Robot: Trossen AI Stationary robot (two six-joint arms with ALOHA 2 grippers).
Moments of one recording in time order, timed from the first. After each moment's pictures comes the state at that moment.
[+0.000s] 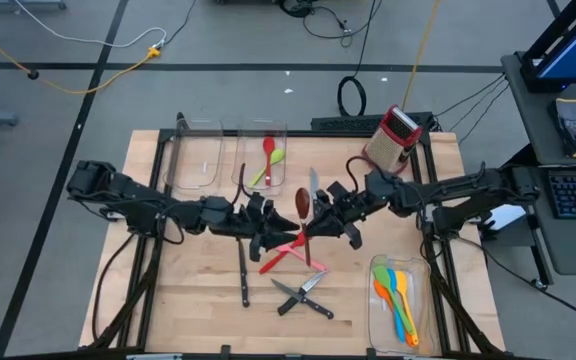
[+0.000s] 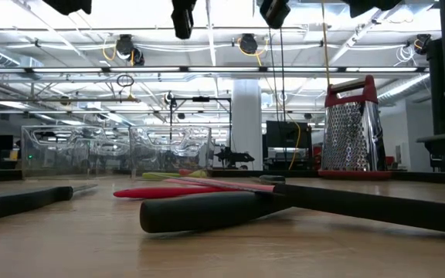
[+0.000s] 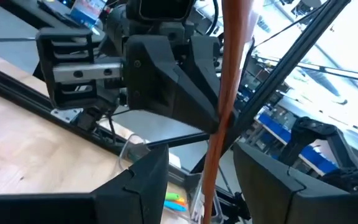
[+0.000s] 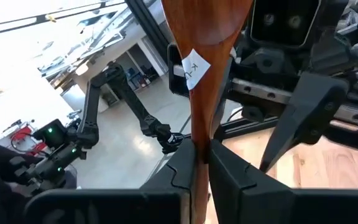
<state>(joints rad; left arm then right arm) -0.20 1.48 0.81 0.79 -0.05 -0.61 0.03 1.33 0.84 0.54 -0.47 0.60</state>
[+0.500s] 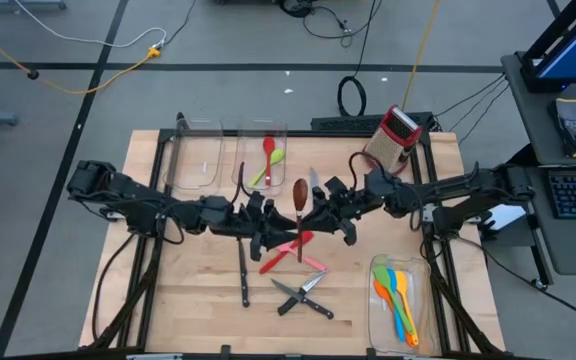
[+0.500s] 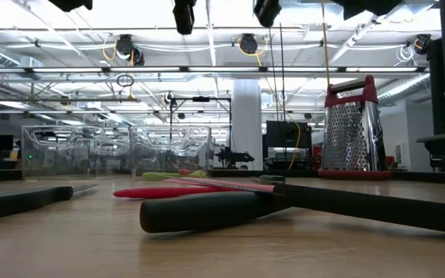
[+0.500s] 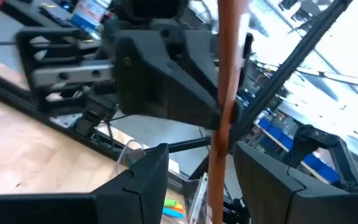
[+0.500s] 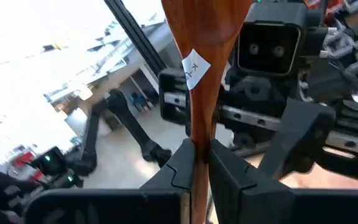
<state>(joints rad) -0.21 1.48 0.83 0.78 -0.07 -0.61 0.03 1.39 0.84 0.69 -0.42 0.66</state>
